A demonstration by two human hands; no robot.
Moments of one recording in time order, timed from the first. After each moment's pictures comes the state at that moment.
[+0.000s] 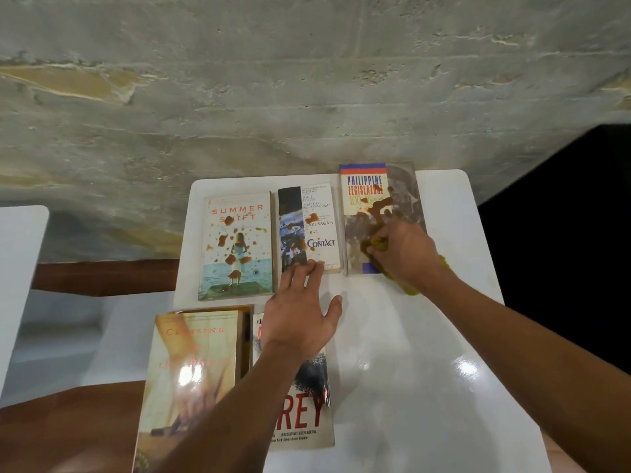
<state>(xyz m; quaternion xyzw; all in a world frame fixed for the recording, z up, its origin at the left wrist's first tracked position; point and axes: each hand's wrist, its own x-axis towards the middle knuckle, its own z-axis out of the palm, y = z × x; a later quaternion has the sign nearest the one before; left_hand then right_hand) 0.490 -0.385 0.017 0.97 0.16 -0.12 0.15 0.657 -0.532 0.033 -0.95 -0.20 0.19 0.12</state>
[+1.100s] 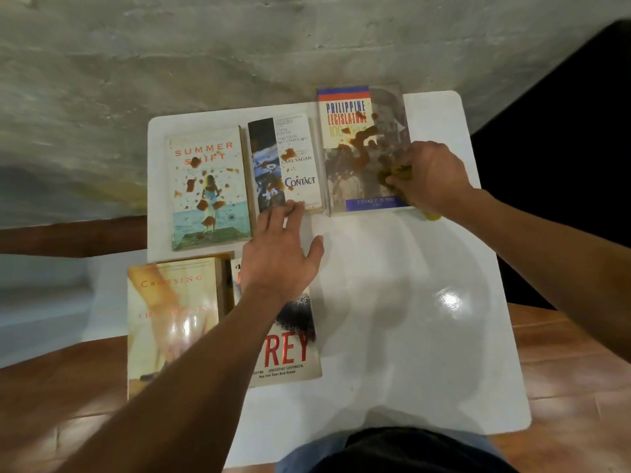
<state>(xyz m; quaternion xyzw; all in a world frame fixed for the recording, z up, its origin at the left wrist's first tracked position) 0.491 -0.388 0.019 0.97 0.16 -0.15 0.13 0.677 -0.582 0.037 -0.97 -0.18 0.17 0.08</state>
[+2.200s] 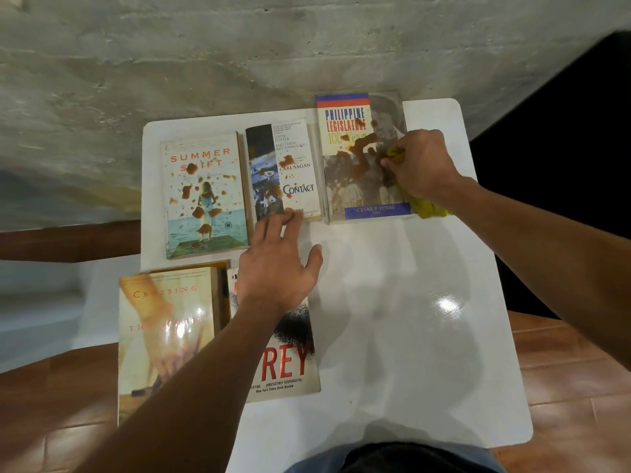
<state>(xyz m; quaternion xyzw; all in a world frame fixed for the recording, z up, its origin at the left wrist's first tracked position) 0.491 -0.386 0.021 0.96 0.17 -0.14 0.16 0.712 -0.559 0.024 -0.96 -0.13 0.17 0.15</state>
